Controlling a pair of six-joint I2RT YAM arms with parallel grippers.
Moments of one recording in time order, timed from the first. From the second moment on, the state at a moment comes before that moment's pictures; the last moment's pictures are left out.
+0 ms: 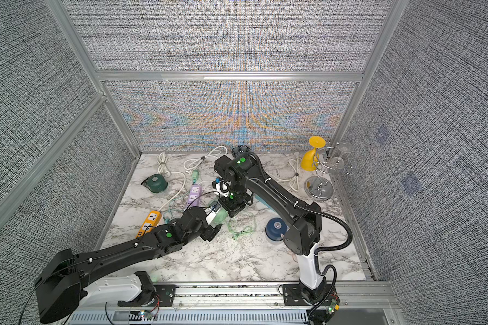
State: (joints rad) left arm -0.95 1.20 0.65 -0.16 -0.25 0.06; right arm 0.79 1.97 2.10 -1.63 -0.24 -0.01
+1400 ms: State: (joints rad) left arm -1.05 1.07 0.57 -0.03 -0.43 0.16; right arm 0.84 1.70 1.80 -1.38 -0.15 -0.15
